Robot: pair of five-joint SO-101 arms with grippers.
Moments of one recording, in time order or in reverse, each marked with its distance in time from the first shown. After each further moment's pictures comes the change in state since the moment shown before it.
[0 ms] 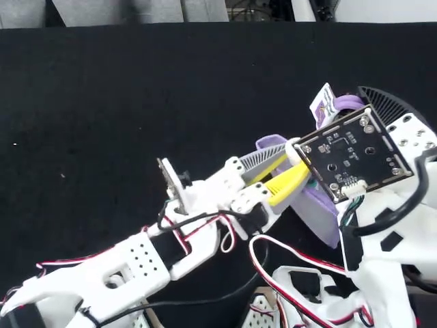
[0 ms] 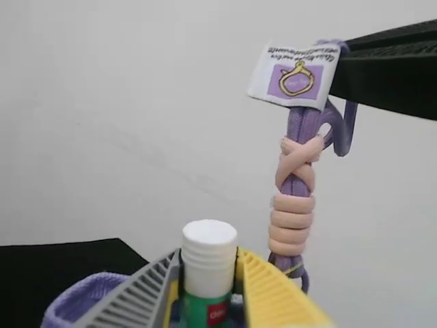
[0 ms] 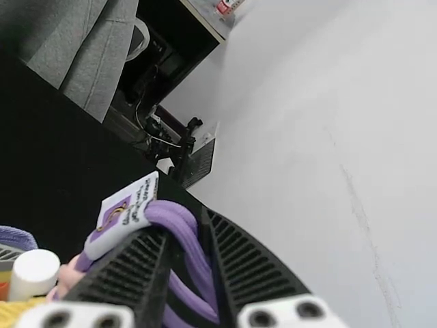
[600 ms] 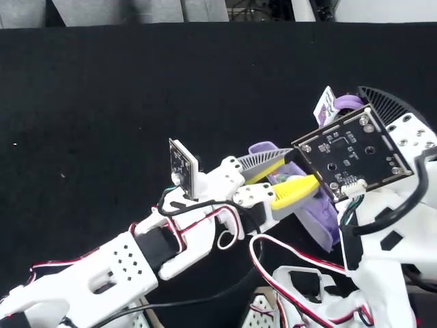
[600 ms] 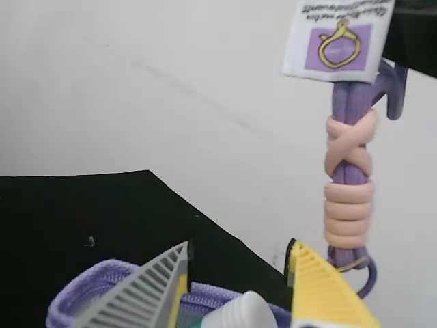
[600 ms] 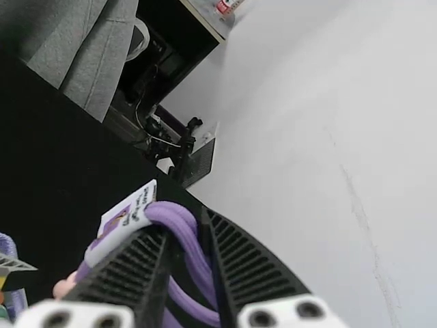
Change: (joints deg) left arm -0.1 -7.9 -7.4 28.4 0.0; right arm 0.0 0.0 0.0 0.0 0.0
